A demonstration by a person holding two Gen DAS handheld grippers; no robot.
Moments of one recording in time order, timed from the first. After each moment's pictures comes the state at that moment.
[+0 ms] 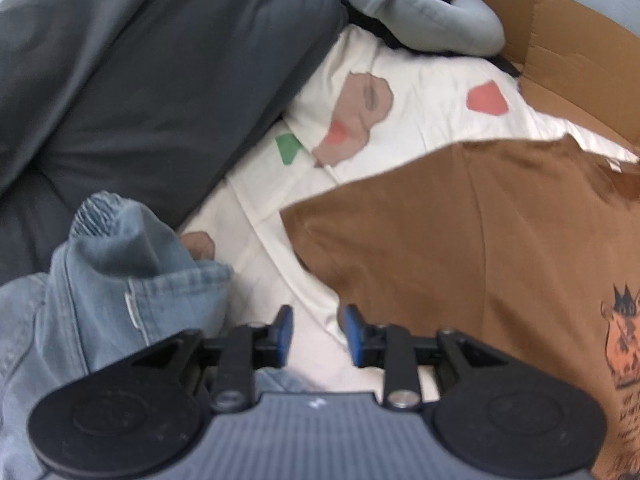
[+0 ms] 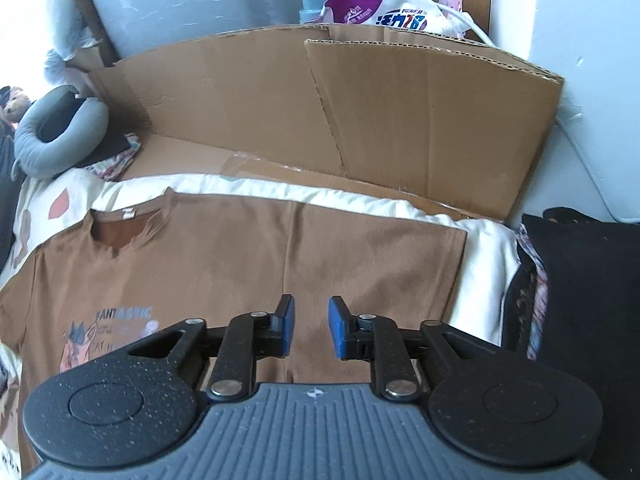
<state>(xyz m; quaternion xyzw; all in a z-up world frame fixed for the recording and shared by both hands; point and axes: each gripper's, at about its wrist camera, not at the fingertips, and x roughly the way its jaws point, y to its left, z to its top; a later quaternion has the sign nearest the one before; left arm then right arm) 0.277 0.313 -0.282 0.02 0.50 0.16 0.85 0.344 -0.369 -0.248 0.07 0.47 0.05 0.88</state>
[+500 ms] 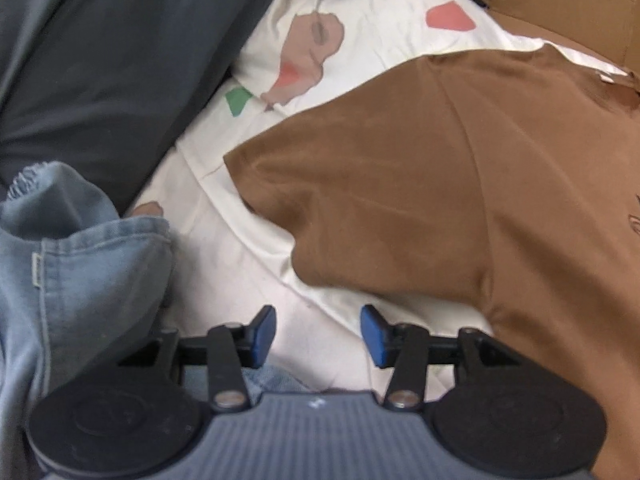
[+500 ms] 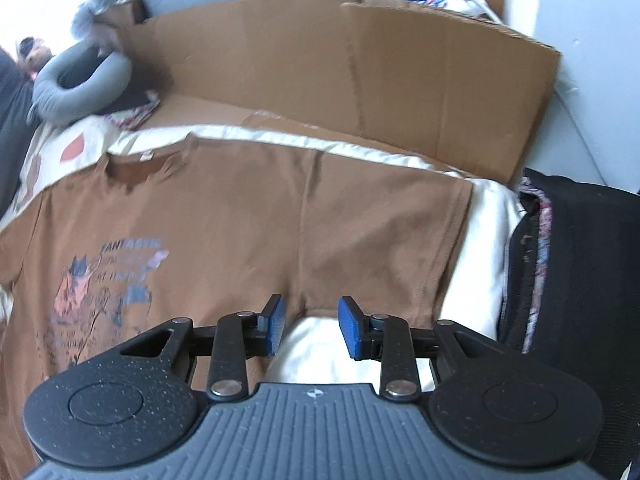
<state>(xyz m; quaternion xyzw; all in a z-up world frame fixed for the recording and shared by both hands) 0.277 0.292 -0.352 0.07 0.52 0.14 0.84 0.285 -0.332 -0.271 0.02 0.47 0.08 0.88</state>
